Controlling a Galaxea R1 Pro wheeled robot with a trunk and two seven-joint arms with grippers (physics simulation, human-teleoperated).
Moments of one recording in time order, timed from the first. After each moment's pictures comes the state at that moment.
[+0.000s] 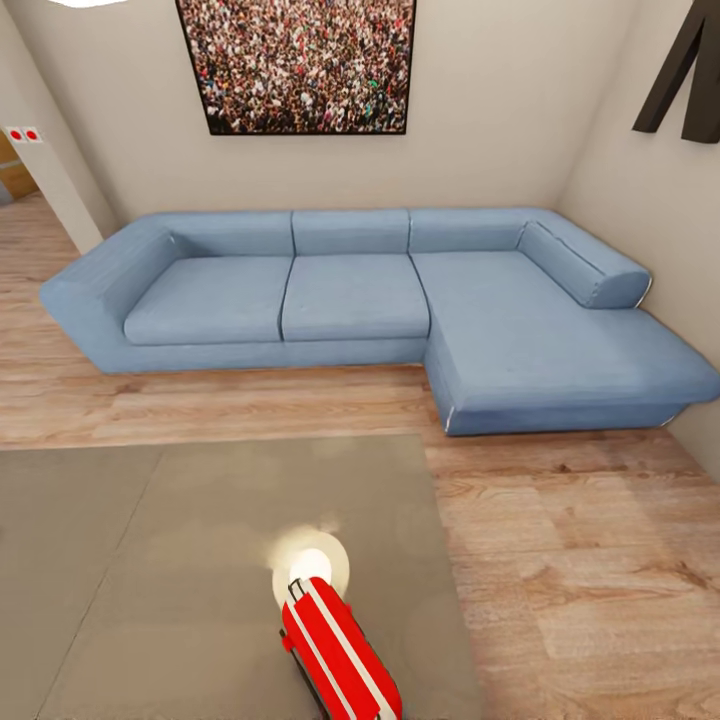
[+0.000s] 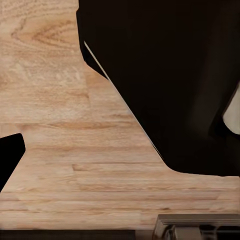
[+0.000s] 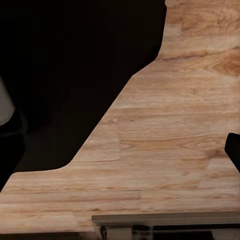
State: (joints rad) left arm 0.00 0.01 0.00 -0.07 0.02 0.00 0.00; right arm 0.00 0.00 0.00 -0.01 0.01 -0.07 -0.01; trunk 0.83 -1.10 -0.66
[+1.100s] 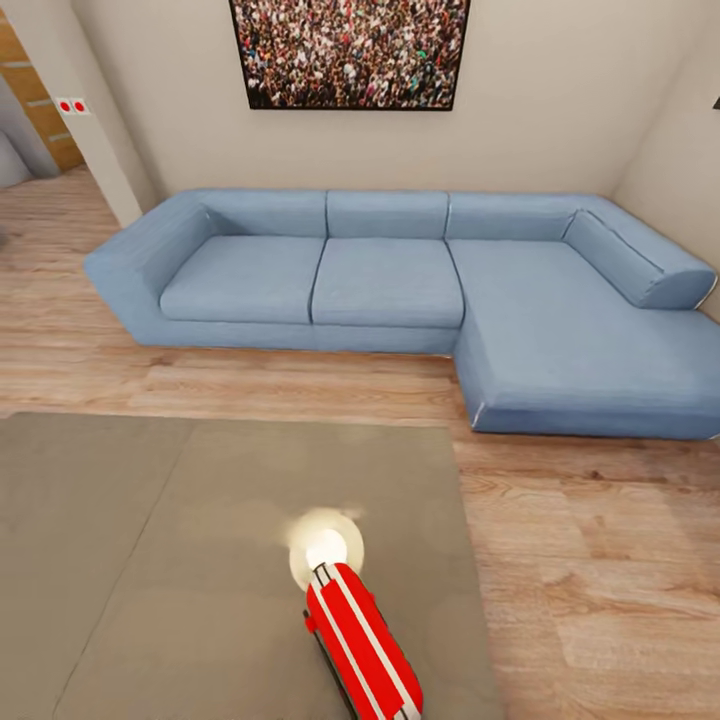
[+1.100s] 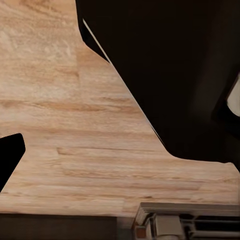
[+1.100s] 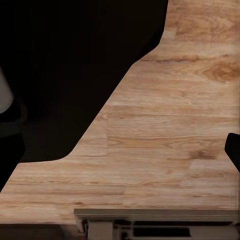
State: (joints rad) left arm 0.00 0.01 0.00 -0.07 0.02 0.00 0.00; right arm 0.00 0.00 0.00 -0.01 0.01 -0.09 -0.01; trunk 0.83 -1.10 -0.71
